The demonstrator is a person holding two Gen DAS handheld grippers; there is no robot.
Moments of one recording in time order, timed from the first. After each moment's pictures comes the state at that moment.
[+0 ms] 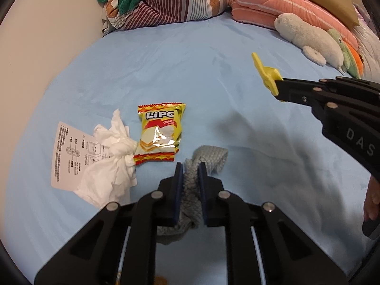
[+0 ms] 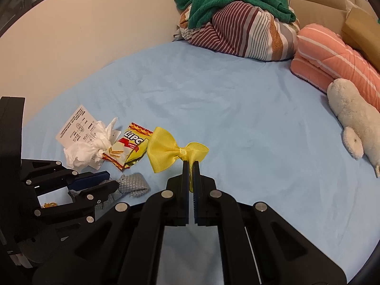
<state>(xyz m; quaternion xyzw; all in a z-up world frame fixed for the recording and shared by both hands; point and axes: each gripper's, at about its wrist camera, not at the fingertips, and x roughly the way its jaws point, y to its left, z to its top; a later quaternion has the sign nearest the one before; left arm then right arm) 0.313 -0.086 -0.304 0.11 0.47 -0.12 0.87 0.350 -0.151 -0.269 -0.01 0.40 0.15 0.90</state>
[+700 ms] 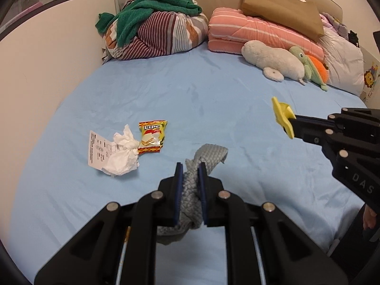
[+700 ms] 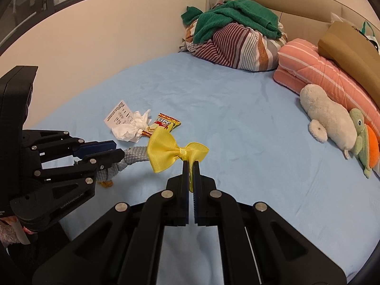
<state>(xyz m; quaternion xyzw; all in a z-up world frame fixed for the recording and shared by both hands) 0.211 -0.092 -0.210 0.11 0.41 -0.16 0.89 0.214 -0.173 -0.184 -0.02 0.39 0.14 0.91</state>
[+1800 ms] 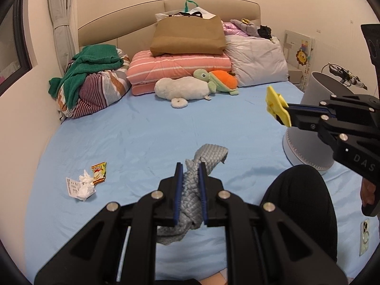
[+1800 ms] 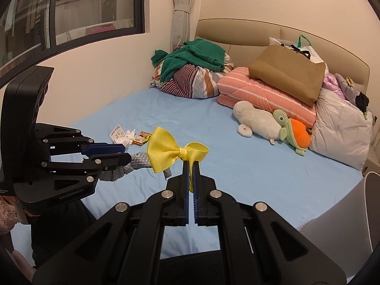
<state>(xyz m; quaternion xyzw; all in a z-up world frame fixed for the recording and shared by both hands) 0.030 -0.196 -0.087 0.18 0.33 -0.33 0.87 -0.017 -0.282 -0.048 0.01 0.30 0.04 0.95</state>
